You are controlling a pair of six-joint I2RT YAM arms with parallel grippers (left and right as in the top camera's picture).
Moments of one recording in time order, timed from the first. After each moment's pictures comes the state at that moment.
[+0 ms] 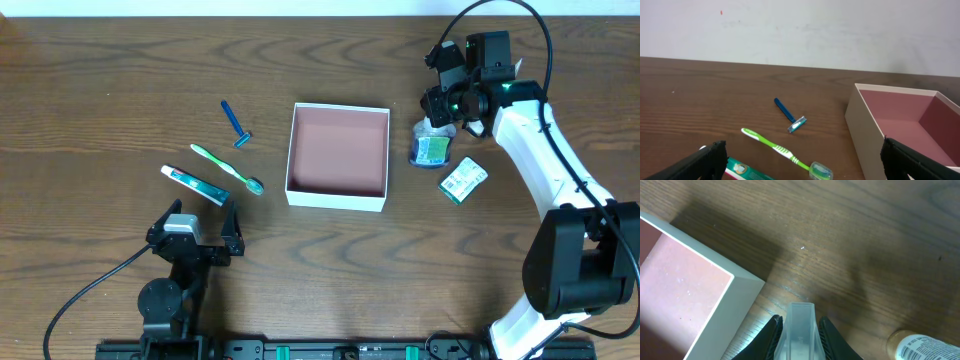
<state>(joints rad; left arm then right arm) 0.00 0.01 0.02 -0.11 0.12 -0.12 0.11 1.84 1.44 -0.60 -0.24 -0.18</state>
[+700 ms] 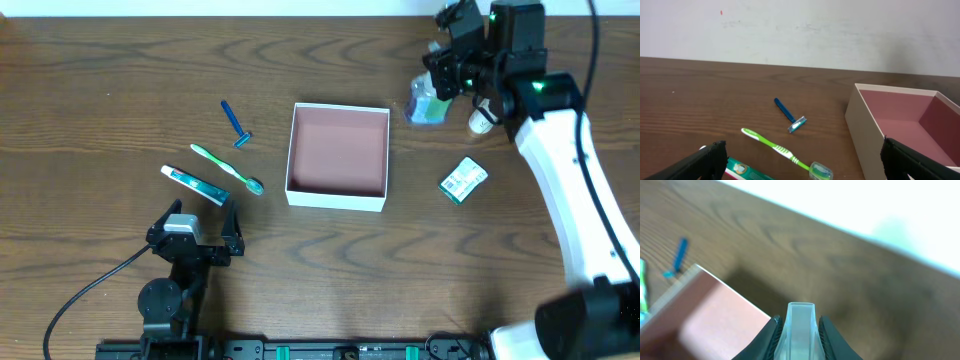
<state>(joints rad) 0.00 0.01 0.02 -0.11 0.12 -0.12 0.17 1.62 1.59 -0.61 -0.28 -0.16</state>
